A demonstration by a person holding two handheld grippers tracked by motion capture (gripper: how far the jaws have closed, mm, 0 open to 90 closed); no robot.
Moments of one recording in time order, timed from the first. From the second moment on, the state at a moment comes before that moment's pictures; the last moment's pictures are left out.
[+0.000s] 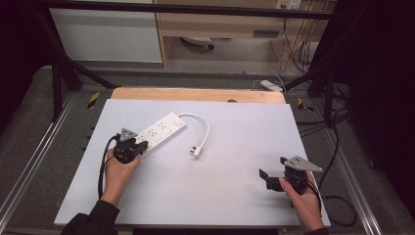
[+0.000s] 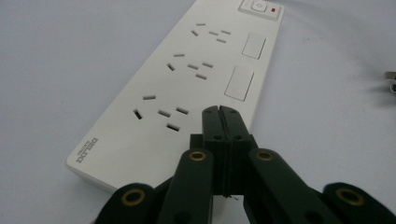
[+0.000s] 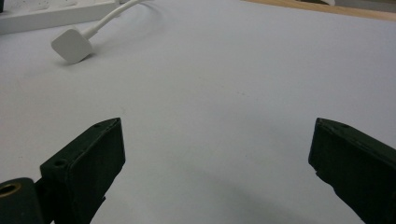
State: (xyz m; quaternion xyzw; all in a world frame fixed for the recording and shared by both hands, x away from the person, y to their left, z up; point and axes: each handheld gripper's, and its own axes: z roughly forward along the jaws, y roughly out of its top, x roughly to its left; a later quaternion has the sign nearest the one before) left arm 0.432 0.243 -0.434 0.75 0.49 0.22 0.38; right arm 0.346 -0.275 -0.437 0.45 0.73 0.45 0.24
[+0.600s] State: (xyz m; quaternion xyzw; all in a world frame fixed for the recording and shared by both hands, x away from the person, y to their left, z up) left arm 0.432 0.244 -0.435 0.75 0.49 0.22 0.39; right arm 0.346 -0.274 -0.438 0.45 0.73 0.45 0.24
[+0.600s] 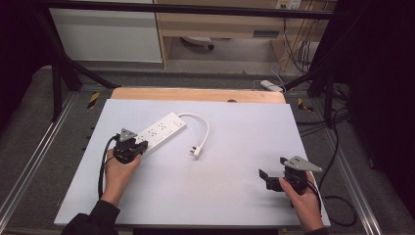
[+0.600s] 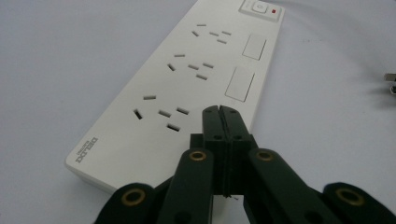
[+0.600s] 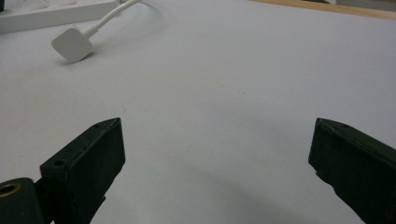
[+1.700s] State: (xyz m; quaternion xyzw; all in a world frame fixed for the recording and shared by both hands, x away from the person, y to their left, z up) left arm 0.431 0.245 -0.437 0.74 0.49 0.21 0.40; right arm 0.346 -0.274 -0.438 0.45 0.73 0.45 0.24
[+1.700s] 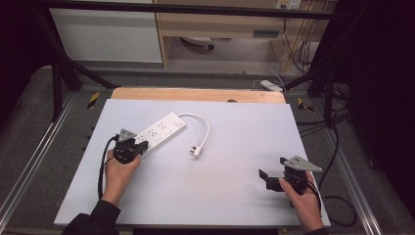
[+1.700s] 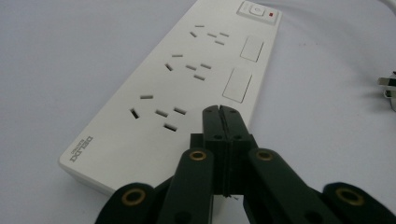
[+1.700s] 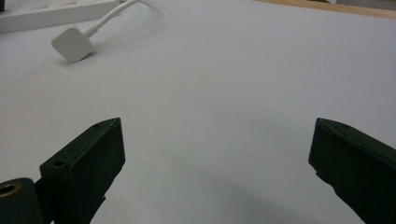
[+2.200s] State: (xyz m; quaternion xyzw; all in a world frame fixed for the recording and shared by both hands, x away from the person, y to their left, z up) left arm 0.432 0.245 -0.437 0.74 0.49 0.21 0.40; right arm 0.346 -0.274 -0.438 0.45 0.73 0.45 0.24
